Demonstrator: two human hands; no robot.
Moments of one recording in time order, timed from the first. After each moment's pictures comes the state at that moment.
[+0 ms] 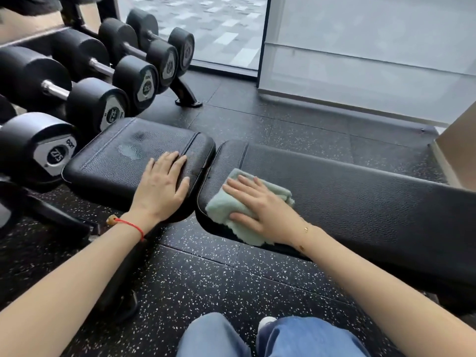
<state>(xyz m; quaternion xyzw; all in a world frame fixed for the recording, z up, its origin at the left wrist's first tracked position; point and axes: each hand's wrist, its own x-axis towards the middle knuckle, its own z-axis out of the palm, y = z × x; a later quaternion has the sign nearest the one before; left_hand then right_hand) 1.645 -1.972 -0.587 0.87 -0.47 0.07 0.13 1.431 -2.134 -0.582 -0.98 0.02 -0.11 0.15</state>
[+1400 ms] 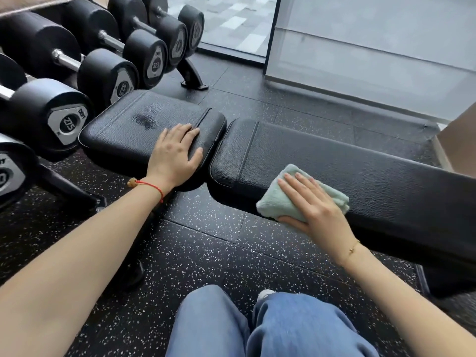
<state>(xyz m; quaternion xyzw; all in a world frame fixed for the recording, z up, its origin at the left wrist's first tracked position) 1.651 -1.970 -0.598 0.86 -0.46 0.10 0.18 1.335 -2.122 -0.596 -0.97 0.11 -0.20 -0.02</state>
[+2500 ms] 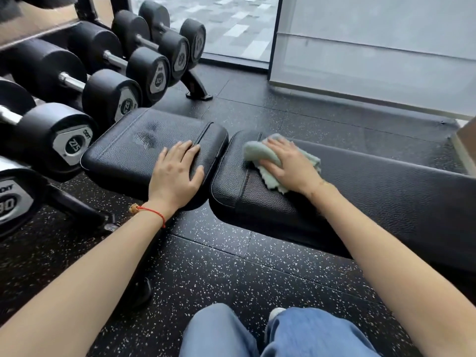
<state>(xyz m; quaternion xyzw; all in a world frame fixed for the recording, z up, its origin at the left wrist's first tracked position) 1.647 -1.972 -0.597 0.87 -0.45 0.12 0.16 1.465 -2.187 -0.565 -0.96 0.19 -0.13 0.17</state>
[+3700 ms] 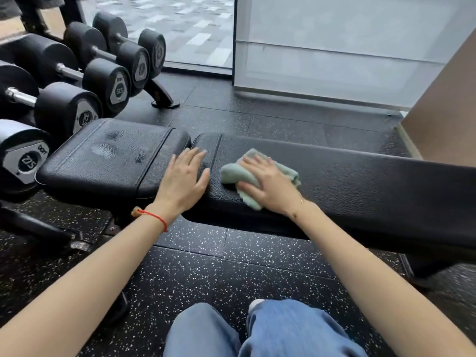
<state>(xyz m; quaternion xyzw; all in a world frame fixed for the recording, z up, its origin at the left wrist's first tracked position) 1.575 -2.023 -0.577 0.82 -0.52 0.02 0.22 1.389 -2.165 -0.573 -0.96 0.20 -0.13 0.15</state>
